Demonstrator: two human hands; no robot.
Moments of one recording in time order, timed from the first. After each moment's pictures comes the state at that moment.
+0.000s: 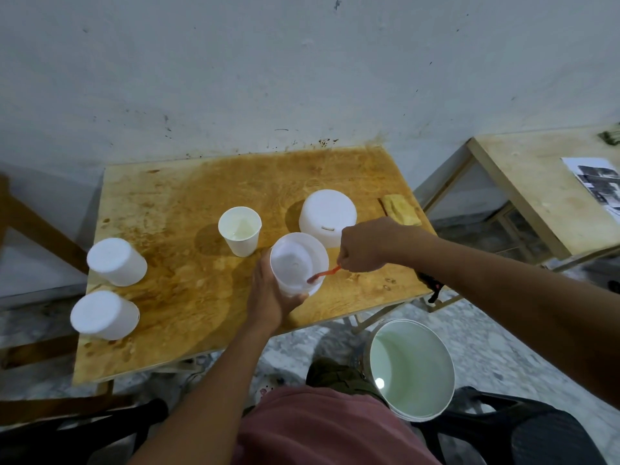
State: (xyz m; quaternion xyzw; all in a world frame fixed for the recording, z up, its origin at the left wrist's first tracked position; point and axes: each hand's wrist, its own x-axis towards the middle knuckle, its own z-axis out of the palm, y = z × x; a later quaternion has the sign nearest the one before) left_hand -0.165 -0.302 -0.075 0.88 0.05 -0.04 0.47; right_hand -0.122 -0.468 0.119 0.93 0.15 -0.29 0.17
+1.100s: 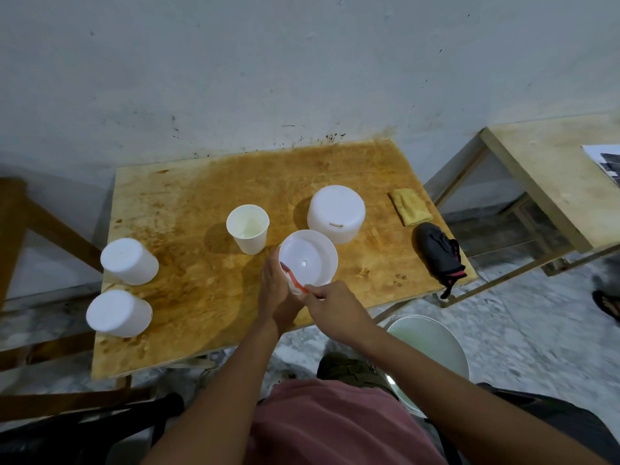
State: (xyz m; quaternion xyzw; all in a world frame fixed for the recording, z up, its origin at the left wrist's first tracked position) left_hand -0.174 -0.305 -0.066 0.88 0.03 -0.03 0.48; right_hand -0.216 -0.418 0.035 0.86 -0.09 -0.21 -0.46
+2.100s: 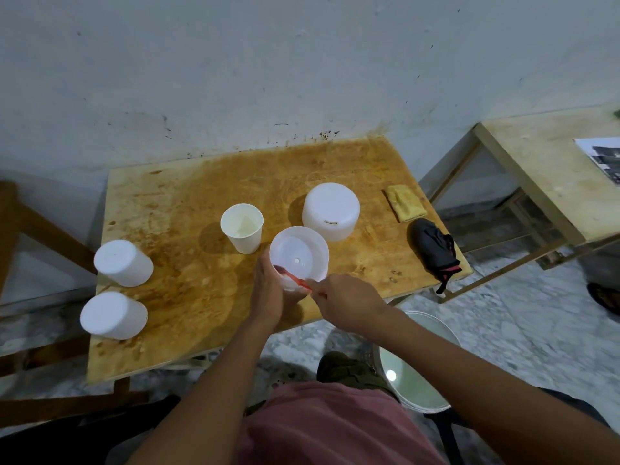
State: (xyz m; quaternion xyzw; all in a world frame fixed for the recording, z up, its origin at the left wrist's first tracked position) left_hand -0.159 -0.301 -0.080 0.88 0.07 -0.09 0.46; right_hand -0.202 -0.441 0.050 0.96 0.12 -0.21 -0.13
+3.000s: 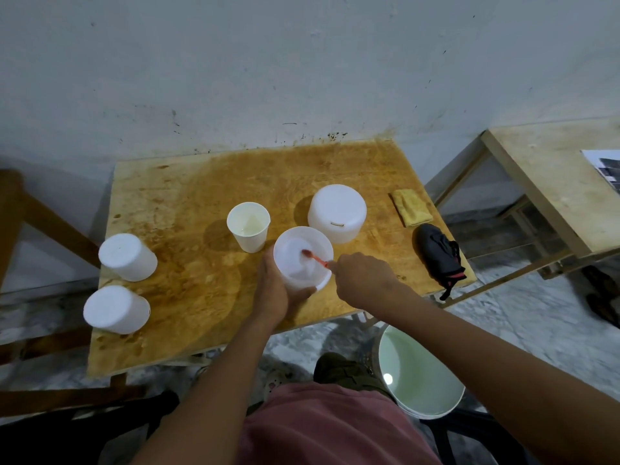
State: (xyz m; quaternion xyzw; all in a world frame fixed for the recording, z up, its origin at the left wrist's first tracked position) left_hand -0.154 -0.299 -0.089 0.77 0.12 -0.10 0.61; right_hand -0.169 -0.450 0.057 0.97 0.08 -0.21 0.01
